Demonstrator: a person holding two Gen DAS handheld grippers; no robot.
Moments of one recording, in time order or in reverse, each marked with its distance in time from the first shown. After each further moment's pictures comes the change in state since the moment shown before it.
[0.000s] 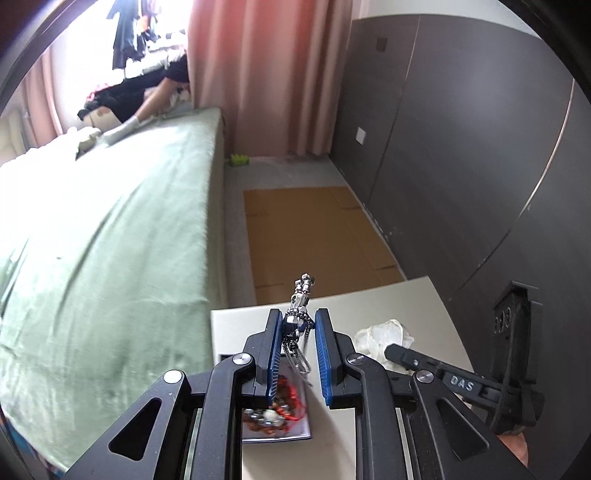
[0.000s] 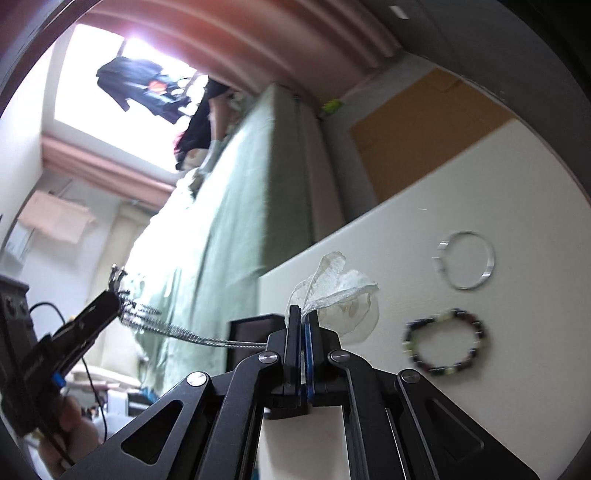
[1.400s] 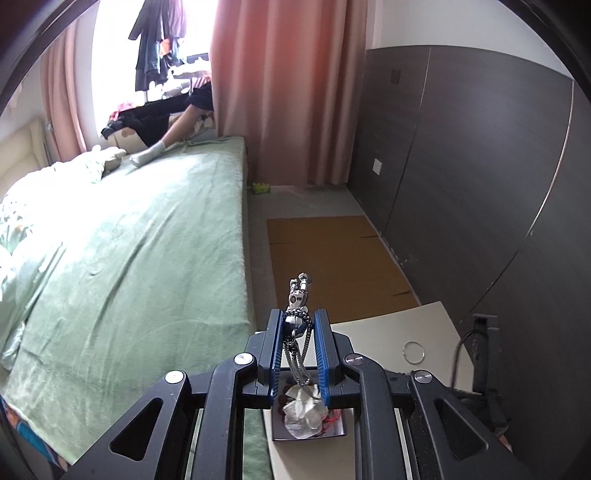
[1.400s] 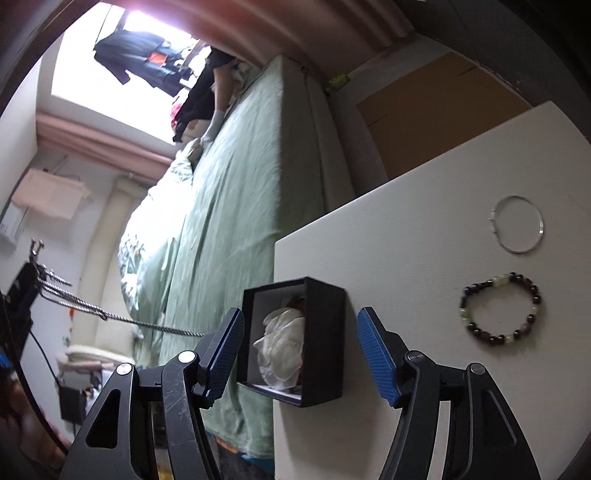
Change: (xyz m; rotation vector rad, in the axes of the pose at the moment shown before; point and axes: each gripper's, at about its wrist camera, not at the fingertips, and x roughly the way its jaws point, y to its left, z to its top) left arm -0.051 0.043 0.007 -0.016 -0.094 0.042; right arm 0.036 0.021 -0.013 -0.001 0.096 -0.038
